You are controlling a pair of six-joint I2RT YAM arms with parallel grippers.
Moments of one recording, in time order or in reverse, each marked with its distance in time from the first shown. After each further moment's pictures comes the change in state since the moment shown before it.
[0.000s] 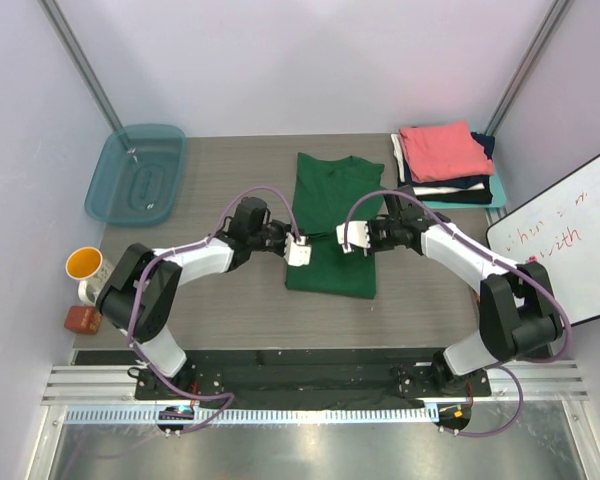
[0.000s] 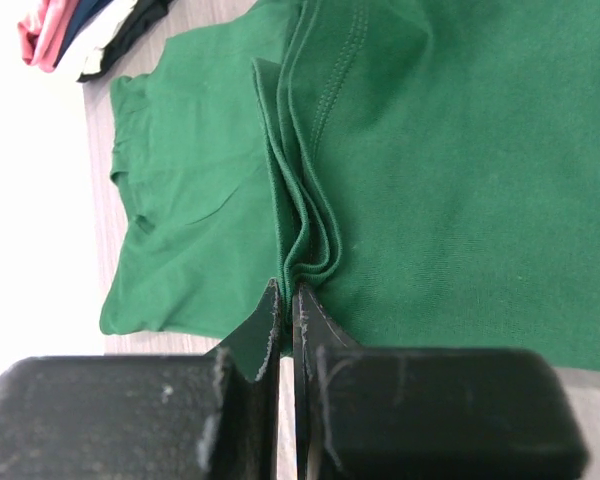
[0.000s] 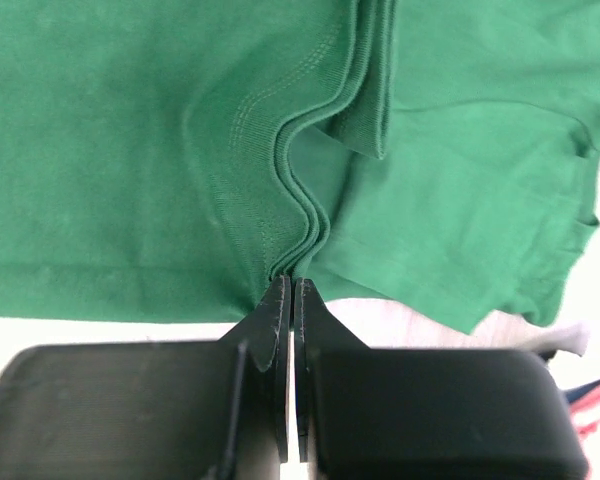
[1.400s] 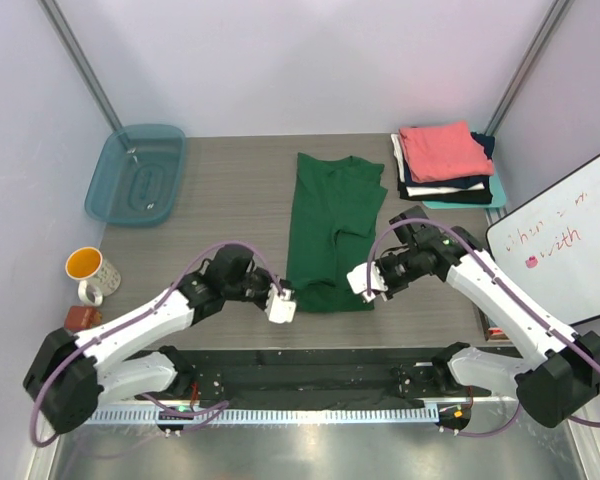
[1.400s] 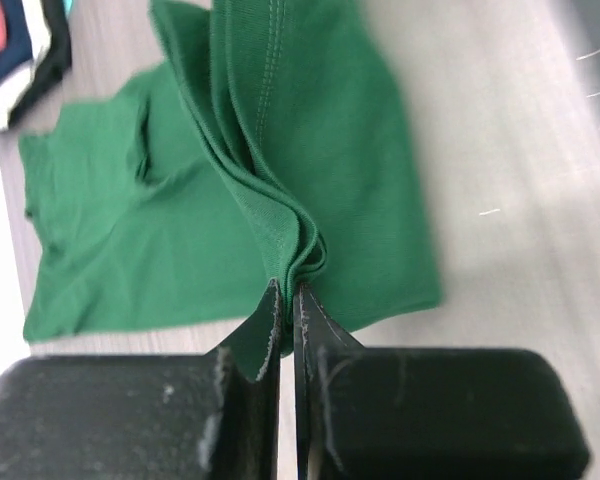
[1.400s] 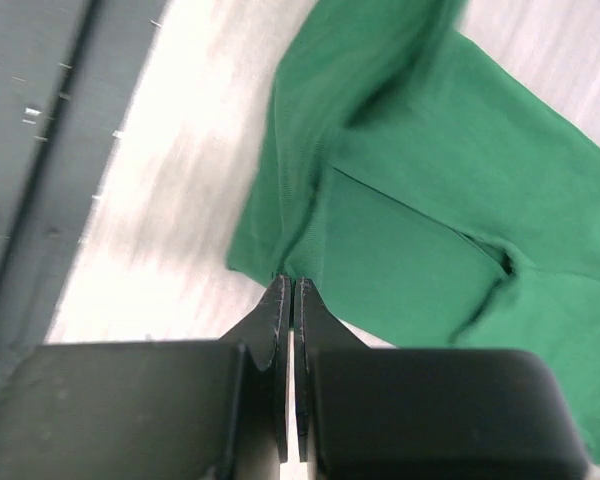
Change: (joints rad) left arm -0.235 -0.647 -0.288 -0.430 -0.099 -0.119; right arm 0.154 -0.344 0.055 -0.645 -0.219 -0.110
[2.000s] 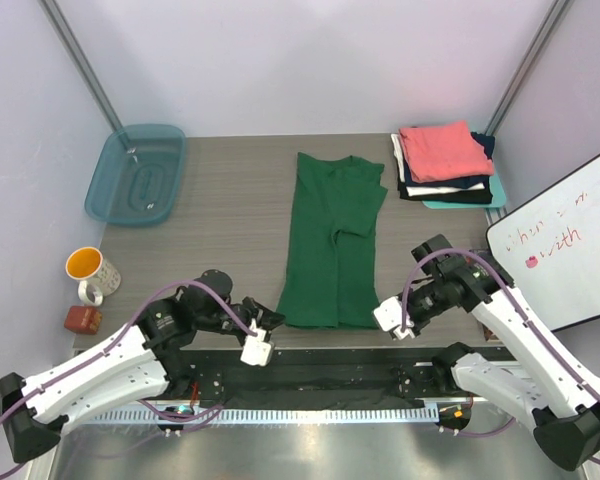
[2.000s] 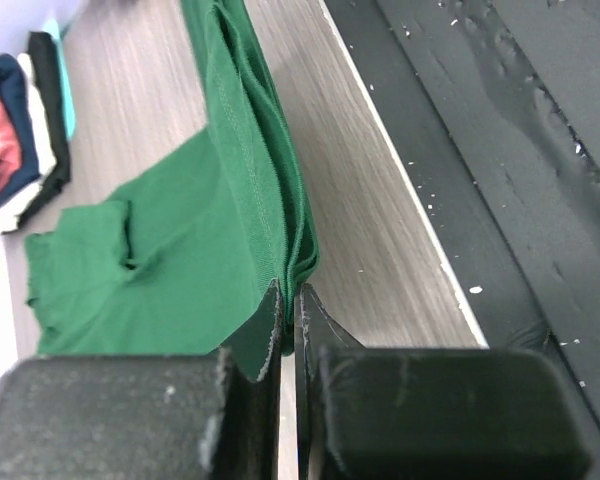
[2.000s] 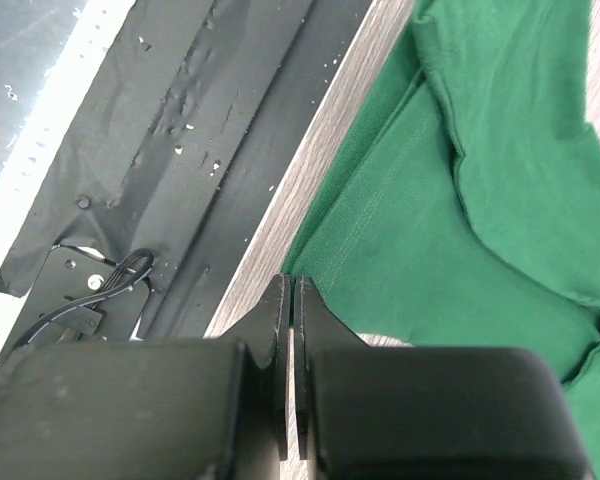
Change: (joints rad) left arm -0.162 -0.328 -0.016 -0.235 0.045 -0.103; right arm -0.004 -0.257 -0.099 -0.254 -0.149 -0.066
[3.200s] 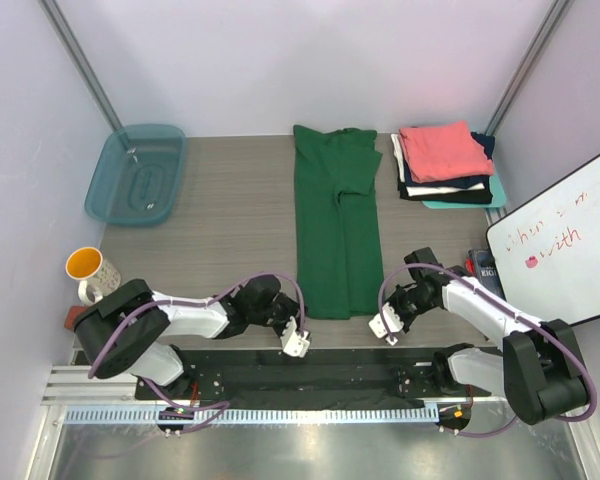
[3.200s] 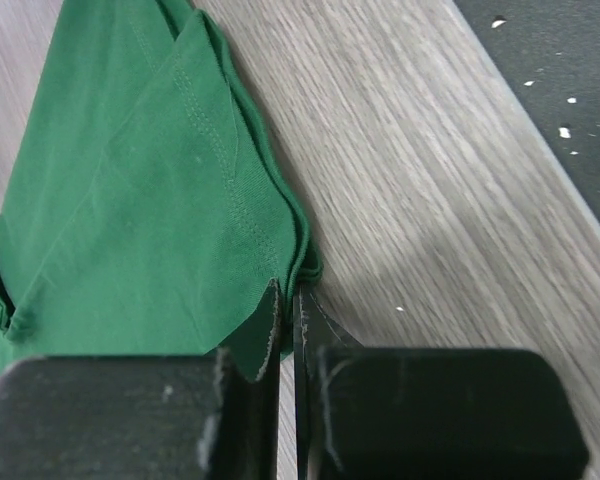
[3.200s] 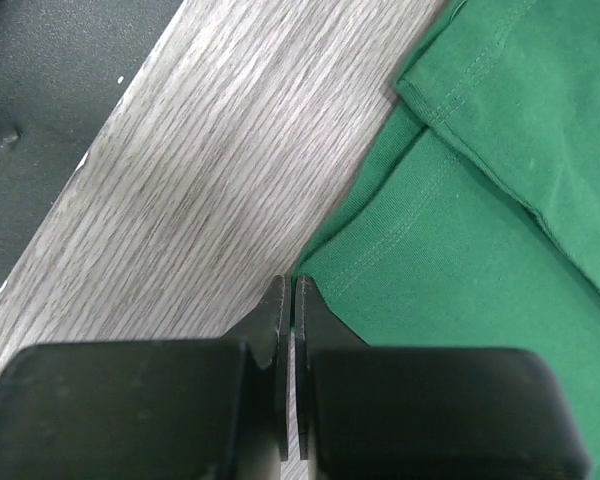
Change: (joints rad) left arm 0.005 0.761 -0.166 0.786 -0.129 0.249; right arm -0.196 0.280 -0.416 0.605 0.149 -0.443
